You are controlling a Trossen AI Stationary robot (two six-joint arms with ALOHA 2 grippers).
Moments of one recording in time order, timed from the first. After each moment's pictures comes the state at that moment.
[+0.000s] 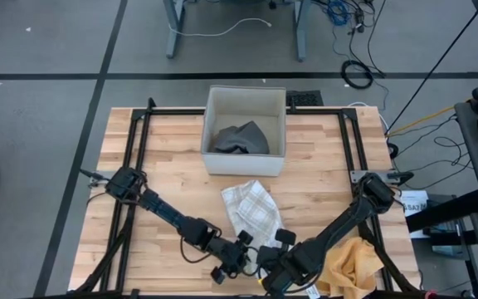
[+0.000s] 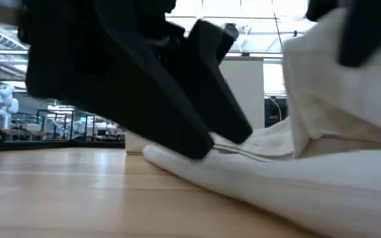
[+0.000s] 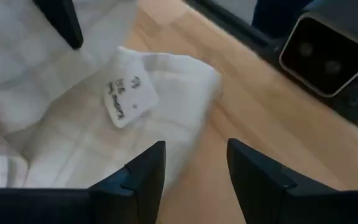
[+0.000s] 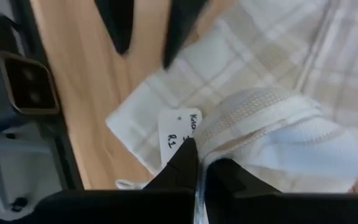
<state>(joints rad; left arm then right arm) -0.50 2.05 1.24 0.09 0.02 0.24 0.68 2.07 1.71 -0.94 0.26 0.98</state>
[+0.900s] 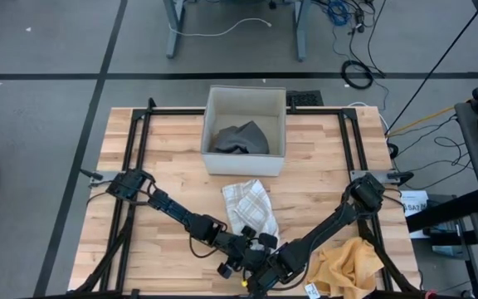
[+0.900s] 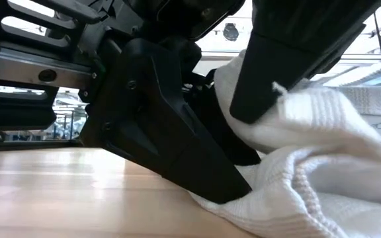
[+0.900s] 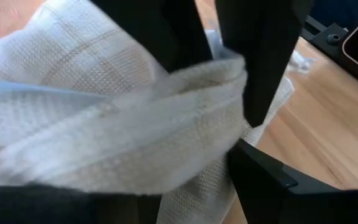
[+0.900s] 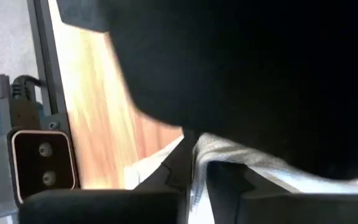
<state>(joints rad) -0.44 2.14 1.24 0.15 0.07 0.17 0.64 2.19 1.71 -0.66 0.29 0.89</state>
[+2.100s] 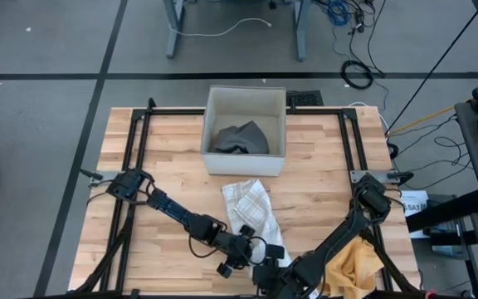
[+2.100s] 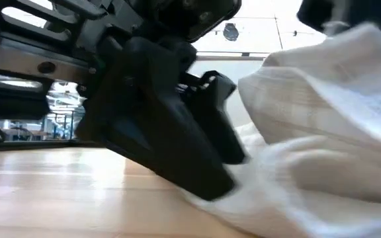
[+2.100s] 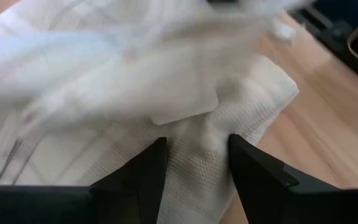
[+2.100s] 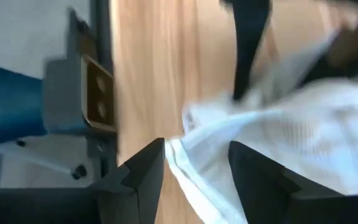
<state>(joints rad) -0.45 2.11 1.24 0.10 0.06 0.11 0.76 2.16 1.69 -0.66 0.36 0.84</state>
